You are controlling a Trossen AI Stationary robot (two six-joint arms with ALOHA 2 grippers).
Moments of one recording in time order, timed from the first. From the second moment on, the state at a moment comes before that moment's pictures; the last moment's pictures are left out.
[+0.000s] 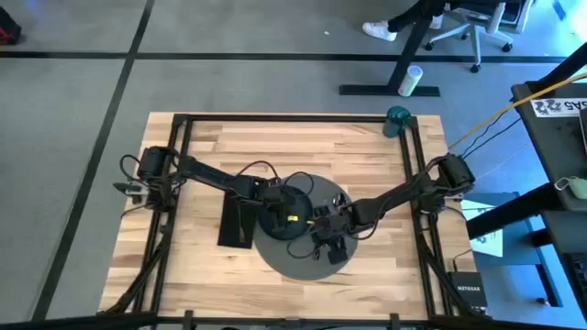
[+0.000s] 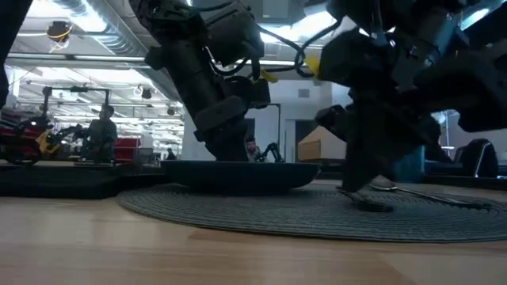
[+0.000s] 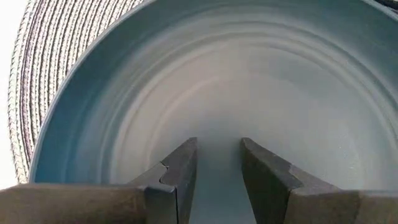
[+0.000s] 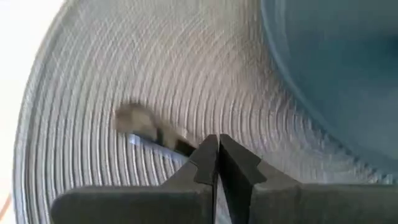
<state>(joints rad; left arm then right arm) -0.04 1.88 1.07 -0.20 -0.13 -0.16 0.31 1.79 0.91 -0.16 -0.05 0.01</state>
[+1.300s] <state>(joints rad) -0.05 1.88 1.07 -0.20 -0.13 -0.16 0.17 1.77 0.90 -0.26 0.05 -0.12</state>
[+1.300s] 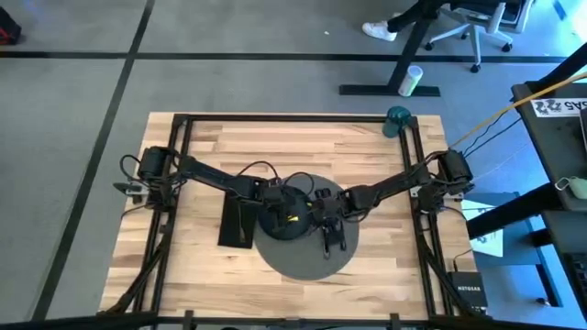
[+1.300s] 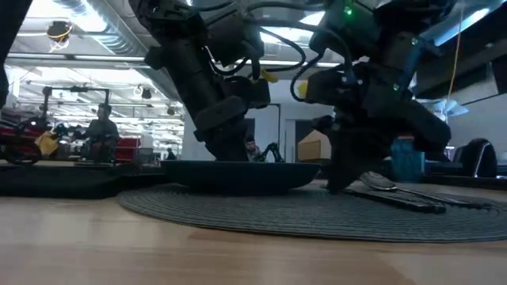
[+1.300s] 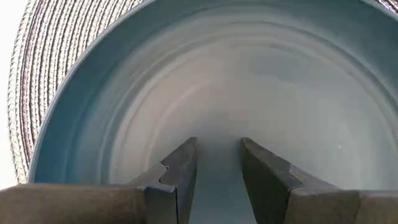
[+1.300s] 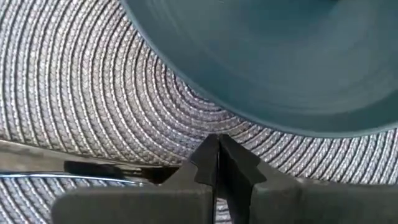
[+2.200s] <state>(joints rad) -0.05 1.88 1.07 -0.20 -0.13 -0.16 0.17 1.76 0.90 -0.29 0.07 -0.12</state>
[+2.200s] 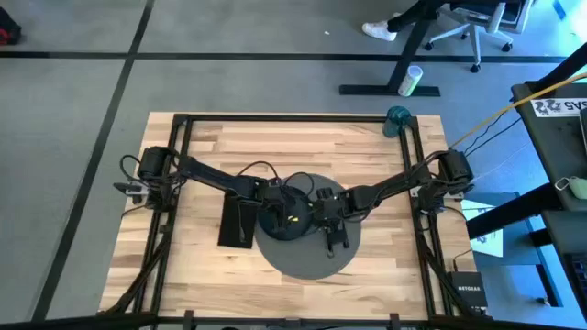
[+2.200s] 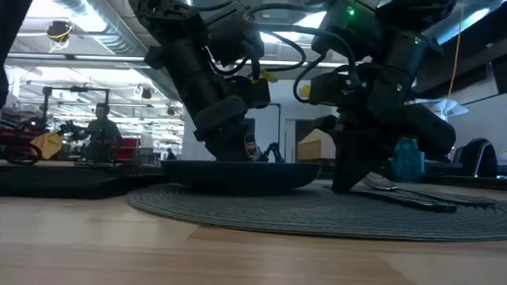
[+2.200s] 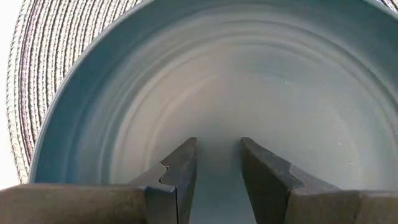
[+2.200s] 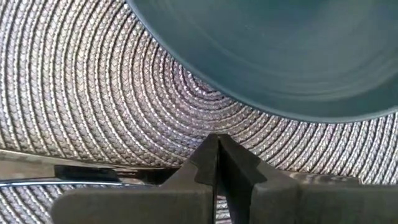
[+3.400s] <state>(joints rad) -0.10 1.88 1.07 -0.13 -0.12 -0.14 0.17 1.75 1.03 -0.50 0.20 -0.14</state>
